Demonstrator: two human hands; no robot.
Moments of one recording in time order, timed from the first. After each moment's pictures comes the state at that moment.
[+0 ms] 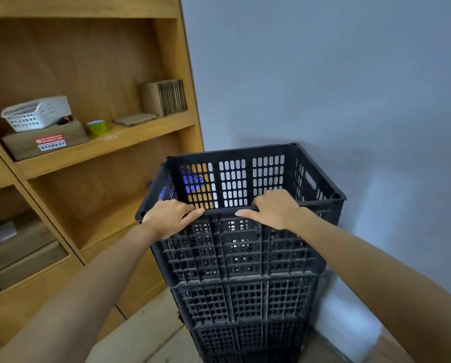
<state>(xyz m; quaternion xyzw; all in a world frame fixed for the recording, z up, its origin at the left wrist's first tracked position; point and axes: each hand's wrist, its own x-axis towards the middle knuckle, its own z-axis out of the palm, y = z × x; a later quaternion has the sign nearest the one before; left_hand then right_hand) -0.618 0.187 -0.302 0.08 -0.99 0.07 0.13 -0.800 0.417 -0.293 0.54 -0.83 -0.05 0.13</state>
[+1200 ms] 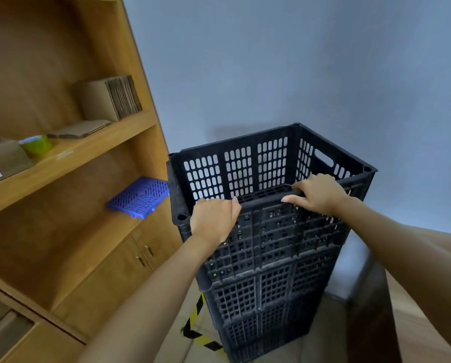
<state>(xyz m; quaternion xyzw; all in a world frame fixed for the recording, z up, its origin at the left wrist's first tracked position) -0.608 0.152 -0.310 0.01 -0.97 0.18 0.16 -0.732 0.403 -0.303 0.35 -0.92 -0.02 0.18</state>
